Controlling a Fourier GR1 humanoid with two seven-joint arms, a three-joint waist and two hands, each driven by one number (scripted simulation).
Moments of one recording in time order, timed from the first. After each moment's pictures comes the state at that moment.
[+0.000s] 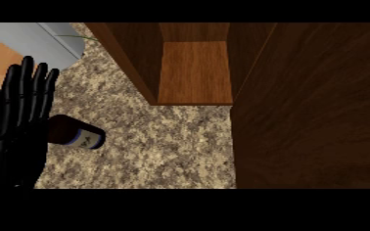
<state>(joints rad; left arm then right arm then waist) 0.00 0.08 -0.02 -2.10 -0.02 0.03 -0.01 -0.03 -0.12 0.01 -2.10 0.00 0.03 0.00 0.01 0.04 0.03</state>
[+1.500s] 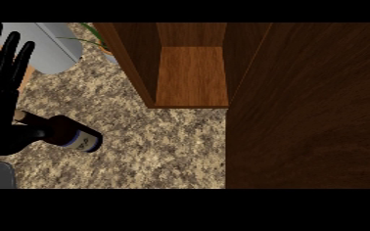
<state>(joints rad) -0.22 0.19 0.24 -1.98 0.42 0.06 0.33 0.17 -0.17 -0.05 -2.35 -0.34 0.24 0.28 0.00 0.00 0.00</state>
